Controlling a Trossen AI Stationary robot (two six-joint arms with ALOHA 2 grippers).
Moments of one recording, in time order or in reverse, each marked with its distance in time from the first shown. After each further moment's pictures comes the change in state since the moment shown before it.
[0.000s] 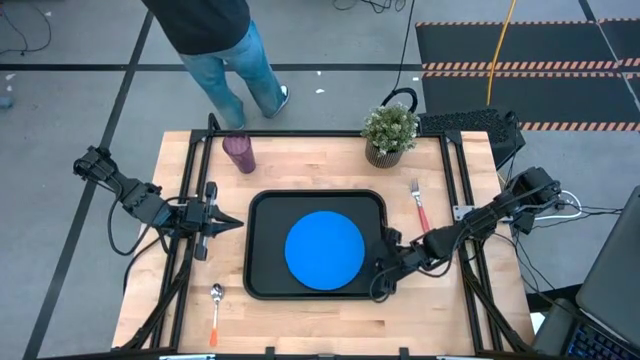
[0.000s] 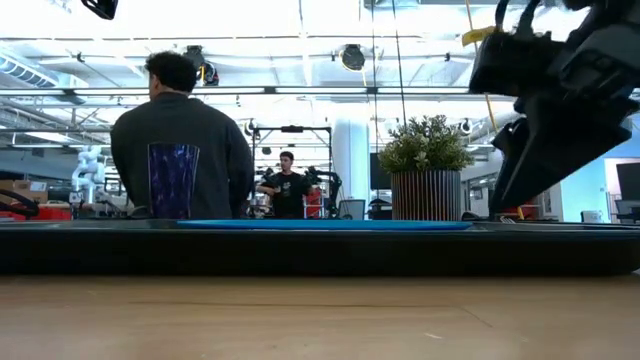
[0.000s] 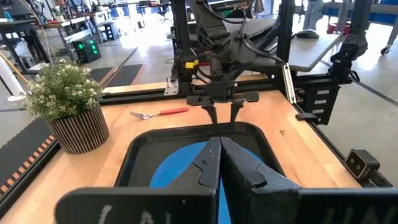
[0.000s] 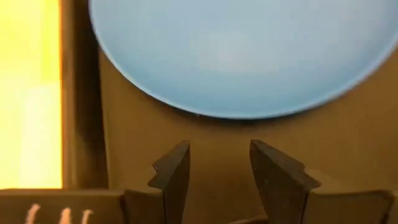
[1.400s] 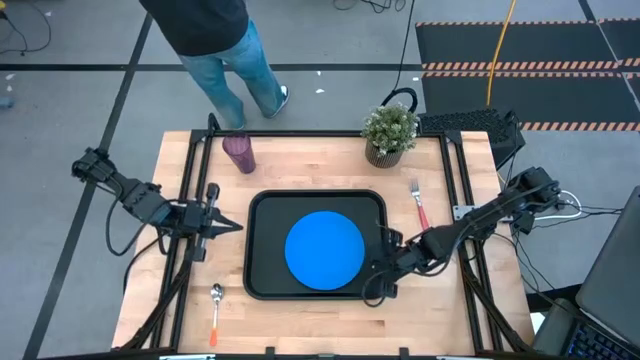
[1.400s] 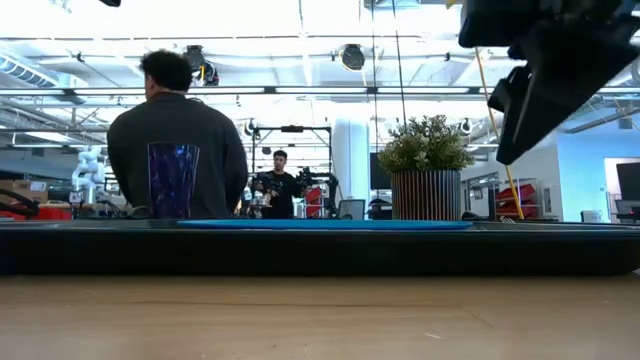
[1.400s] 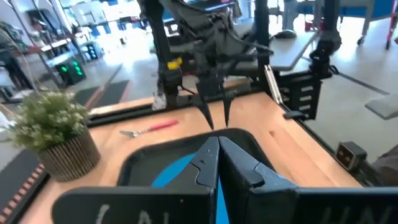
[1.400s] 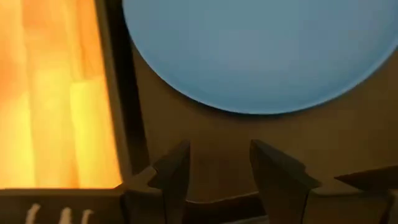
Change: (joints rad) left arm 0.034 0.000 0.005 0.049 0.100 0.136; right arm -0.005 0.005 0.230 -0.337 -0.101 0.037
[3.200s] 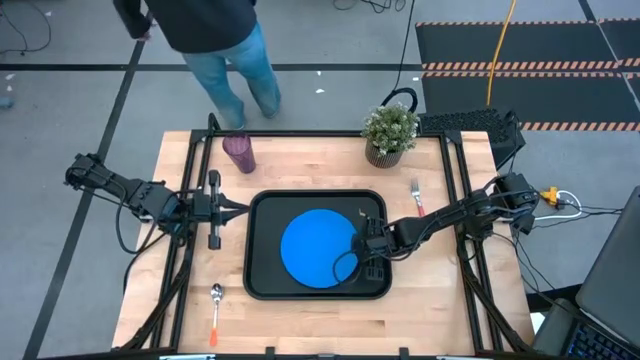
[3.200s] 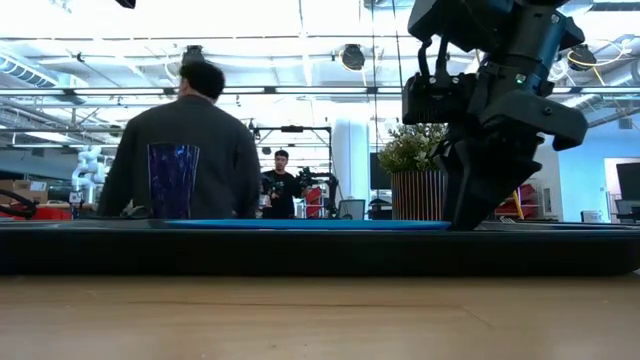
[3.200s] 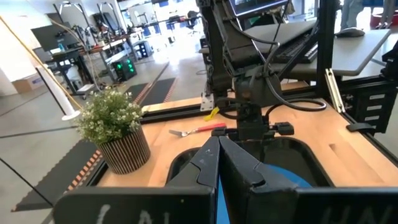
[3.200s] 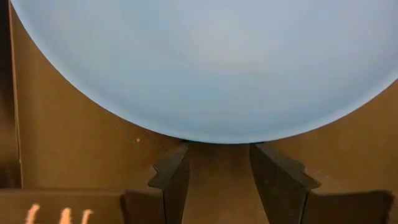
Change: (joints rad) left arm 0.127 0.072 0.032 0.070 -0.079 0.042; right arm -0.207 0.202 -0.001 0.117 -0.076 -0.334
